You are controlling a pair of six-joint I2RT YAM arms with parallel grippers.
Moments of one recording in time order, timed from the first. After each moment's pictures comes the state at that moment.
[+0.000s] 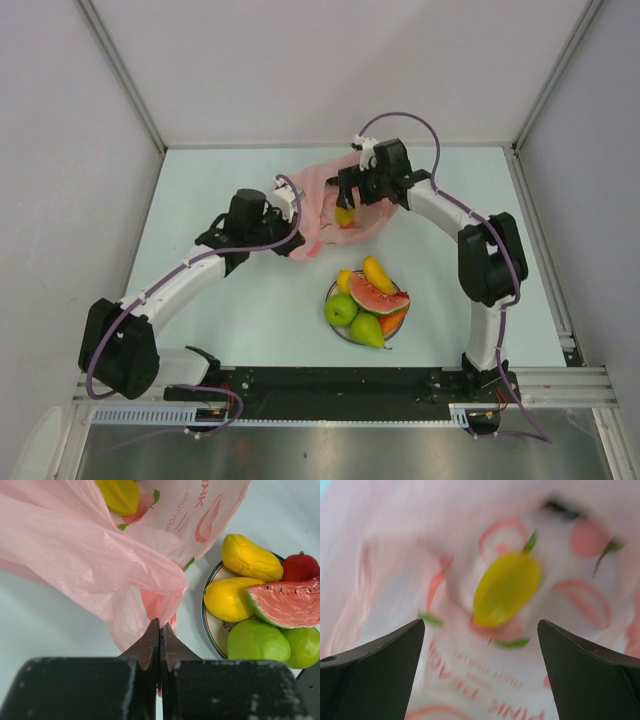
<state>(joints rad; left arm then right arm) -0.46 1.31 0.91 -0.22 0.37 0.00 0.45 1.93 1.50 -0.29 -0.32 0.10</state>
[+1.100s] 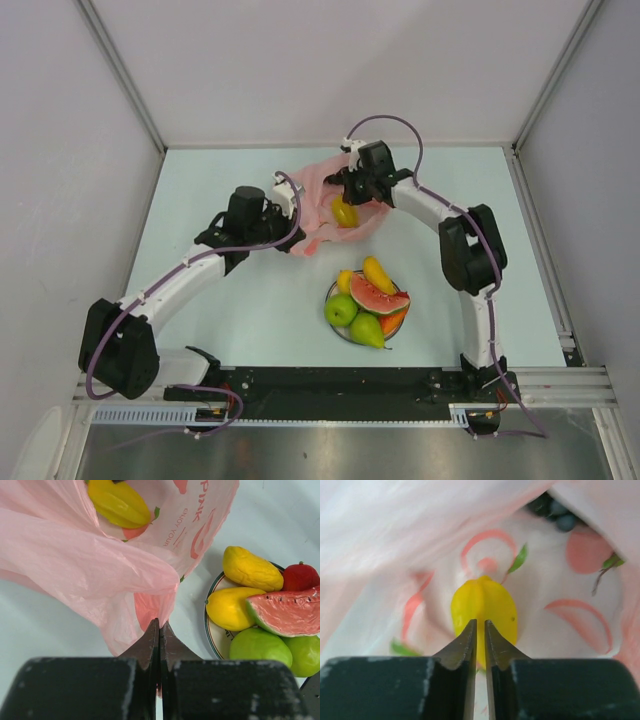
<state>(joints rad) -0.46 1.31 0.92 -0.18 0.36 0.01 0.48 2.15 1.71 -0.29 -0.18 0.12</state>
